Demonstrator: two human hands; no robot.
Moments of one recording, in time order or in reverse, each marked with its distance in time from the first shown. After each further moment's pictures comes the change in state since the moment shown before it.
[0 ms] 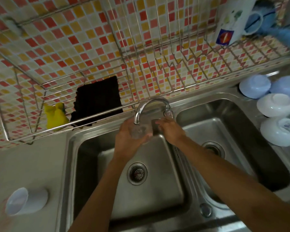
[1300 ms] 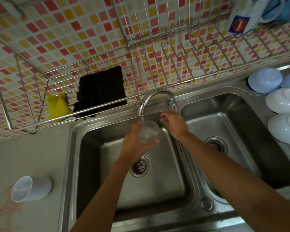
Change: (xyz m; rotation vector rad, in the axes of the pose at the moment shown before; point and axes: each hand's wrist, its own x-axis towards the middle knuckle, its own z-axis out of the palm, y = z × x) left_hand -0.024 -0.010 0.007 0.014 -0.136 0.028; right_hand 0.005 0.002 0.011 0.138 0.105 0.066
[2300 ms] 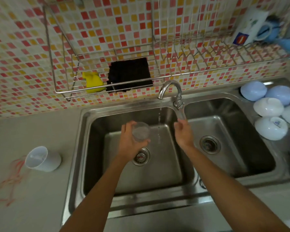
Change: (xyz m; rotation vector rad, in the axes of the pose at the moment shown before) left_hand -0.070 -0.065 -0.031 -0.131 0.181 0.092; right_hand -0.105 -0.068 -0.003 0.301 0.195 0.501
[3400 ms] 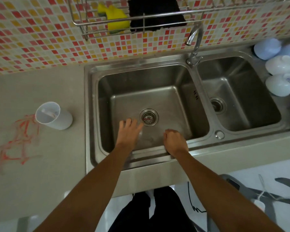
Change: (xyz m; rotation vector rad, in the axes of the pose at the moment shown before) left_hand -0.093 -0.126 -0.030 1.056 -0.454 0.276; right_hand -0.179 0.057 0.100 -0.700 -0.234 -0.144
